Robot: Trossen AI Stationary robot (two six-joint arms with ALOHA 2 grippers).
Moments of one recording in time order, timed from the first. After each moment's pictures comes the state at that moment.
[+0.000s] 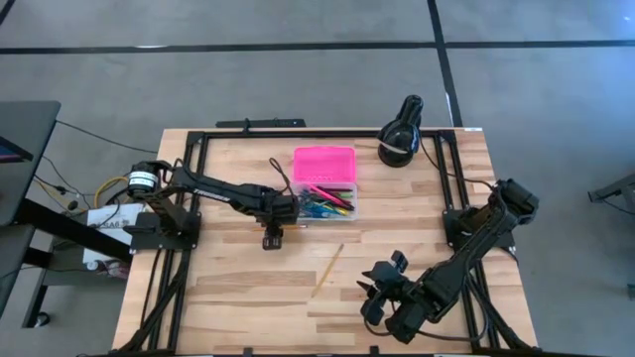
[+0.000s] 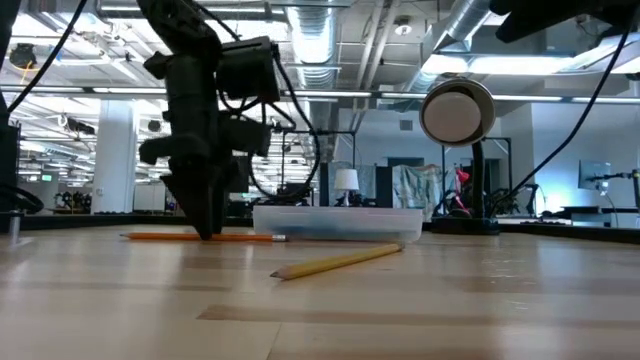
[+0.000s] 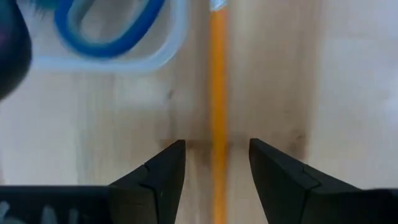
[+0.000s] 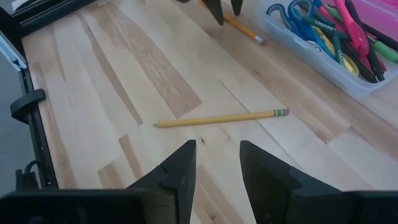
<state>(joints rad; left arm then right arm) 0.05 1.70 0.92 -0.54 0.01 0.01 0.79 1.72 1.30 -0.78 0.76 1.25</state>
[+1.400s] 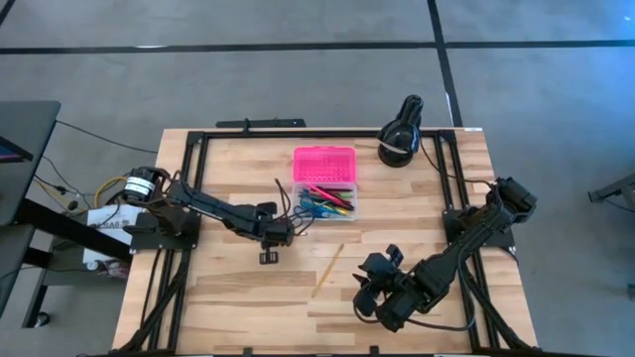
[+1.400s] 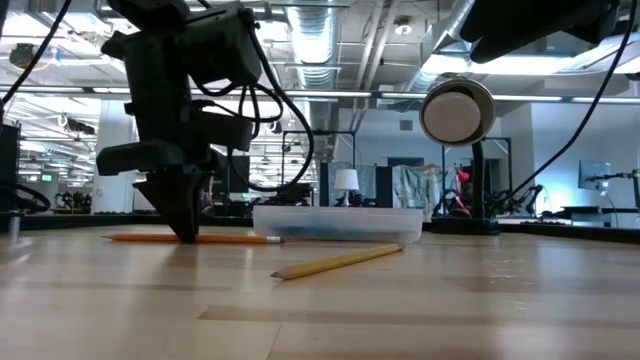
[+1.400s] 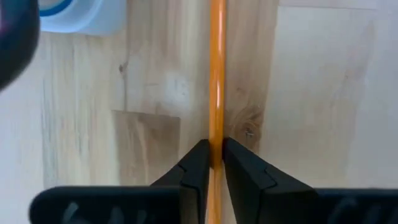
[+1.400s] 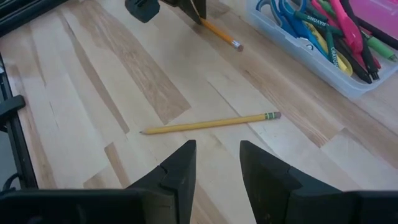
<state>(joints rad) -0.17 1.70 0.88 -0.57 -0.13 -0.24 0.72 1.72 1.30 -0.77 0.70 1.22</state>
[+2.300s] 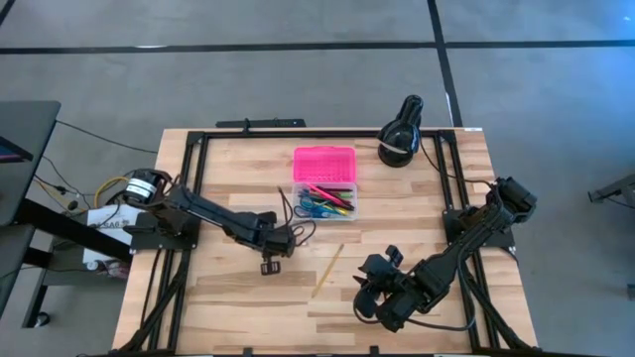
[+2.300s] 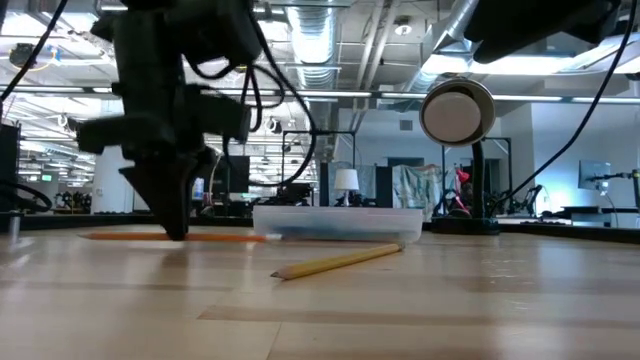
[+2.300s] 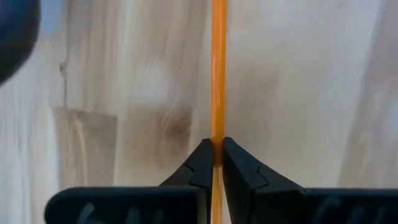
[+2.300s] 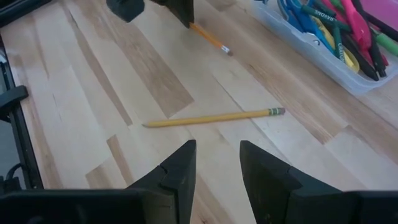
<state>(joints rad) -0.23 1.71 0.94 -0.56 -0.12 -0.35 0.72 1.72 1.30 -0.77 0.67 1.20</state>
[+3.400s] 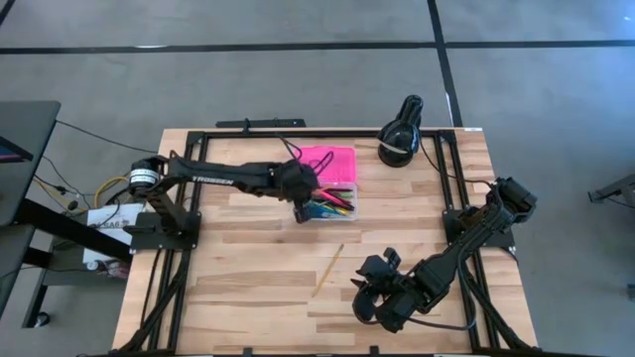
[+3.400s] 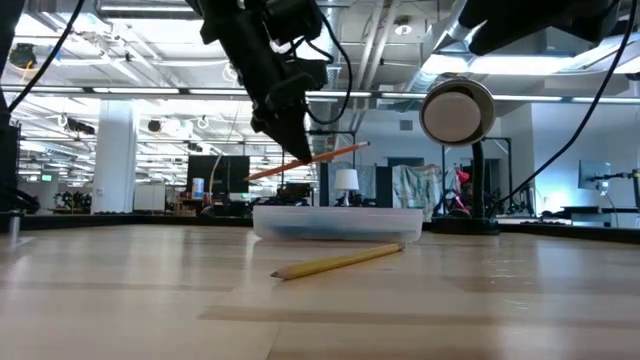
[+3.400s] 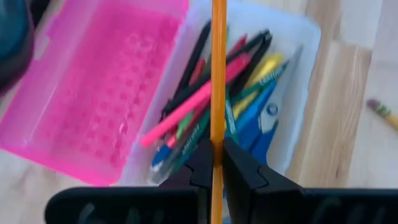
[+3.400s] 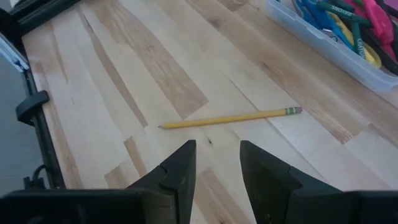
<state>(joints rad) 0.14 1.70 1.22 -0.47 -0.16 -0.12 0.72 1.72 1.30 -0.71 0.65 1.20</state>
